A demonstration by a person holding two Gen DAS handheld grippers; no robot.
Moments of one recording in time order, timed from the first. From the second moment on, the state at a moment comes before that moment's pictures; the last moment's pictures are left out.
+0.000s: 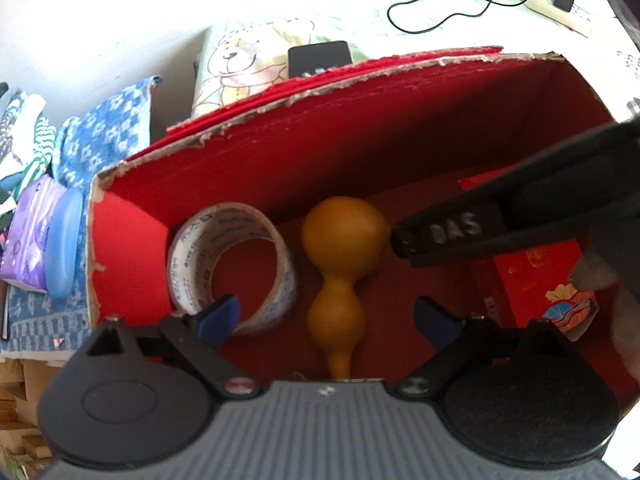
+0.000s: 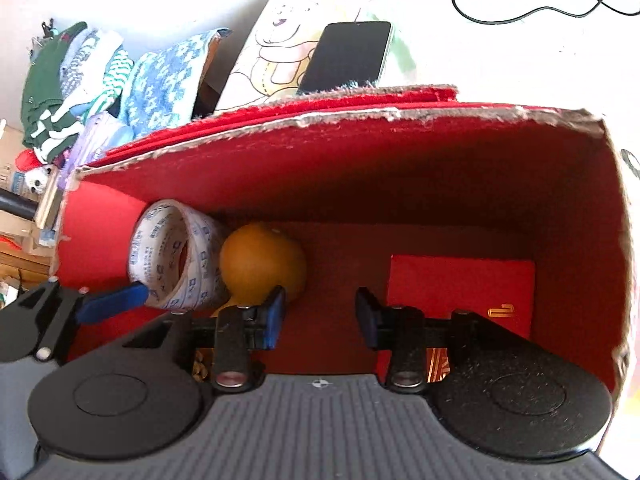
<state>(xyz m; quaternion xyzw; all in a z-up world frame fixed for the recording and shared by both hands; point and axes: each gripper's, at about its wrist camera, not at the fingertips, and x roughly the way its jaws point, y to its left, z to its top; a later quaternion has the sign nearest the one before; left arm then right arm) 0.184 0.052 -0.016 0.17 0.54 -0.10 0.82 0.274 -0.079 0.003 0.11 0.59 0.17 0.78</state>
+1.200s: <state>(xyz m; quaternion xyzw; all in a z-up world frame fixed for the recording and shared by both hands) 0.129 0.059 0.034 0.17 0.41 -0.01 0.89 0.160 -0.136 0.070 0.16 0.37 0.20 0.89</state>
